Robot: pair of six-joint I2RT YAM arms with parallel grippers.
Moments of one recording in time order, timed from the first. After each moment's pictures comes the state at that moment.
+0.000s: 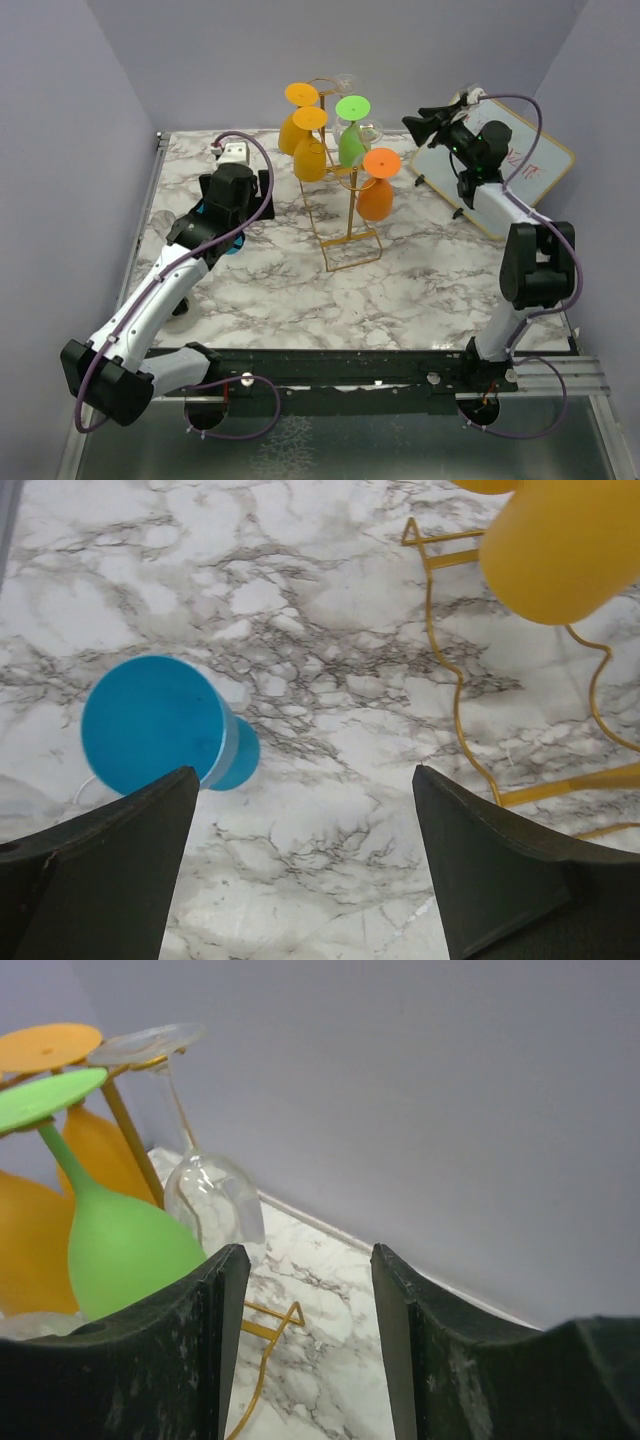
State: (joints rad) left arm -0.48 1.14 1.14 -0.54 -0.38 -0.31; right arm 0.05 1.84 1.30 0.81 -0.68 0.19
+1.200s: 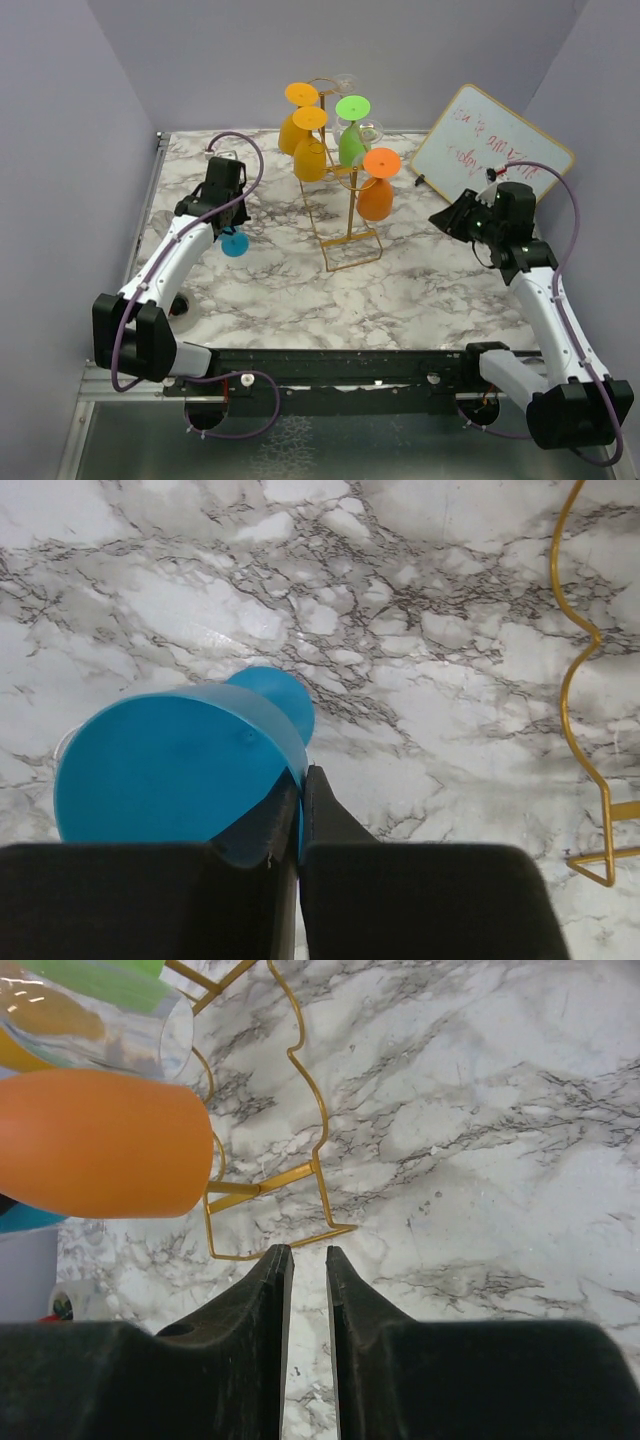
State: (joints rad) left arm -0.25 1.38 1.13 -0.58 -0.24 -0.32; right arm 0.04 1.00 0.88 -0.41 -0.35 0.51
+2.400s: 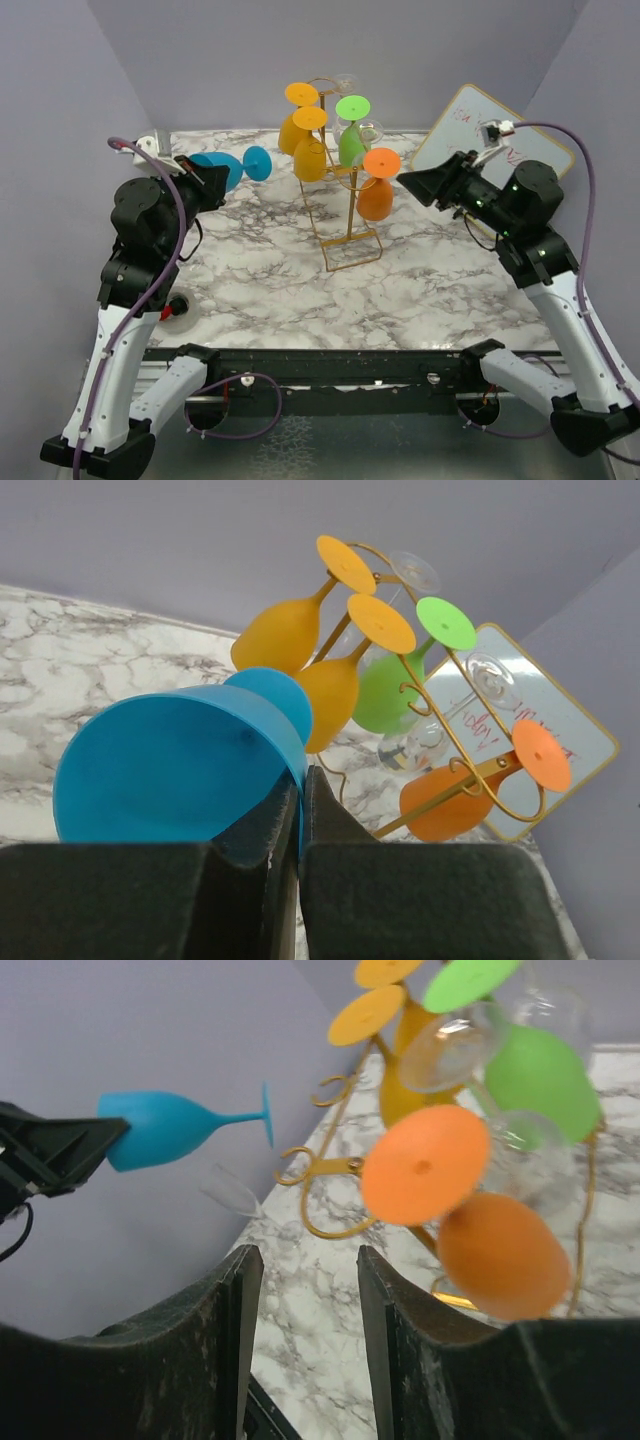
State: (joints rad) left arm -0.25 0.84 1.22 -0.42 0.01 -0.50; right arm 0.26 0.92 1.14 -0.23 -0.44 0.59
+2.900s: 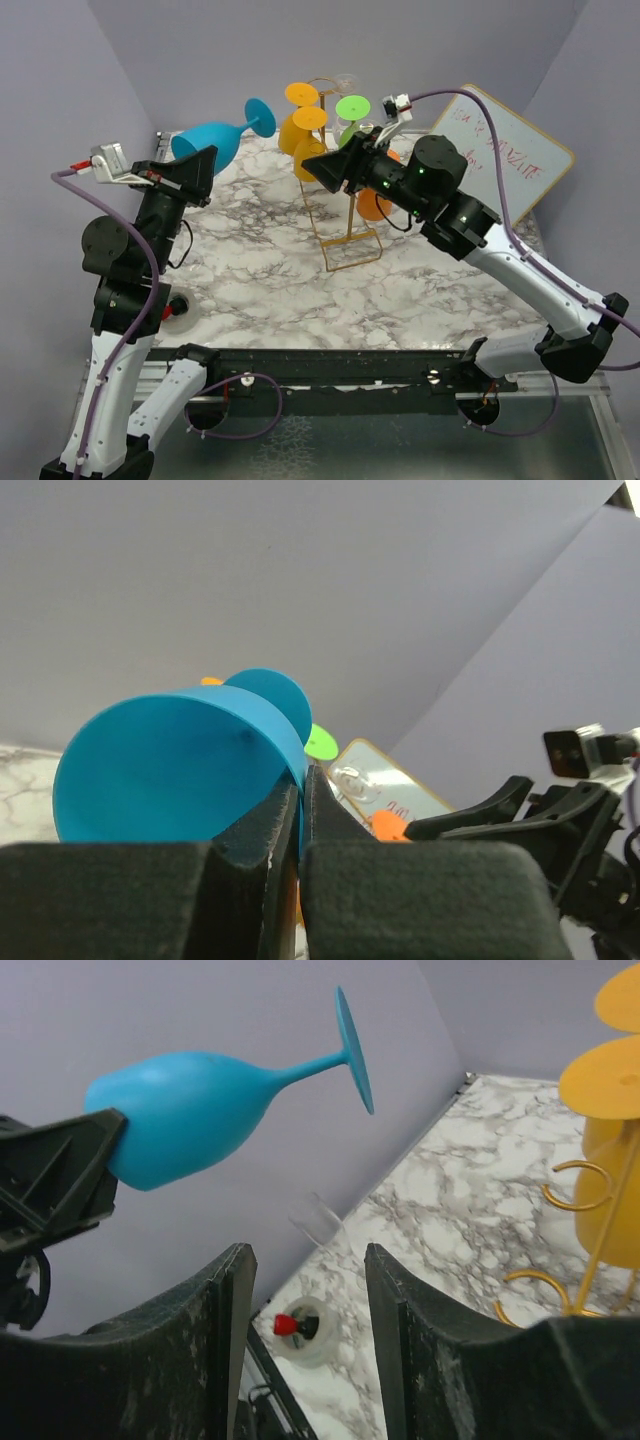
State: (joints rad) left arm -0.25 0.73 1.17 -0.11 0.04 -0.63; right arm 0.82 1.33 1.51 -0.12 -0.08 0.52
